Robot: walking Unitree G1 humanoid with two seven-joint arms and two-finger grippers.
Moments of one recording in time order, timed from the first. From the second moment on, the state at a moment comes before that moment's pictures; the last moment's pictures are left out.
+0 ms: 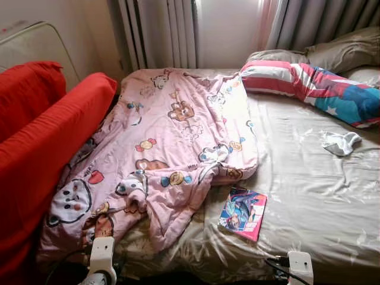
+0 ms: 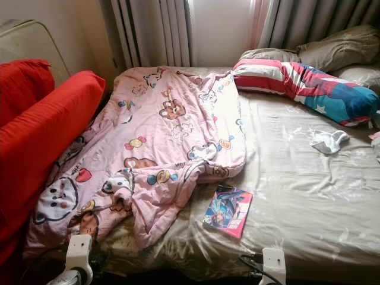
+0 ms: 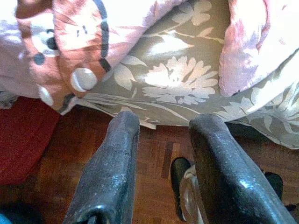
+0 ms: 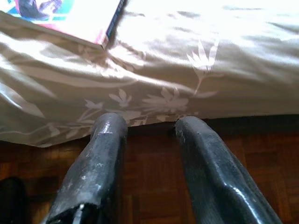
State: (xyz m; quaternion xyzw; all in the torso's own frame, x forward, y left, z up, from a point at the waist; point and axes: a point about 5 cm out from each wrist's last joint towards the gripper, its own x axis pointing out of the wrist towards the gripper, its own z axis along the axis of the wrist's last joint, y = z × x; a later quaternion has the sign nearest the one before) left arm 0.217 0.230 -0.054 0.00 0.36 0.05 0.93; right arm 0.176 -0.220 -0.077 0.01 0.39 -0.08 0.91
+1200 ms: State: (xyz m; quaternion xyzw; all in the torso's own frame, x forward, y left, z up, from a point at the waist) left arm 0.239 0.219 -0.041 -0.01 0.31 0.03 0.95; right arm 0.175 -0.219 -0.077 0.01 0.38 -0.08 0.92
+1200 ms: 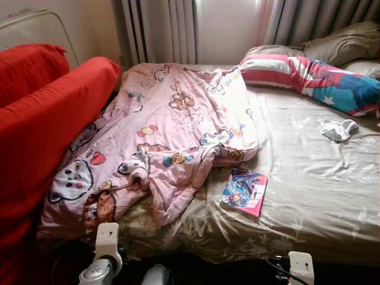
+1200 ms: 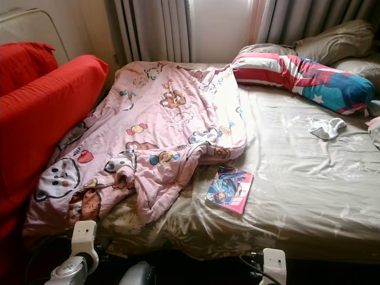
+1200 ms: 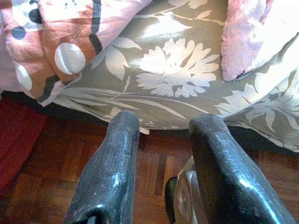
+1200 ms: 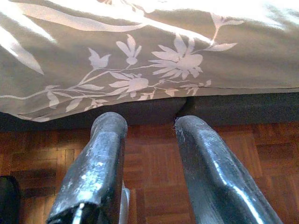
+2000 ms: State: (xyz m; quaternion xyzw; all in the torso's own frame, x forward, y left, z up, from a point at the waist) left arm 0.239 0.218 -0.041 -0.02 0.31 0.03 0.95; right arm 0.174 -0.219 -0.077 0.01 0.38 -0.08 0.92
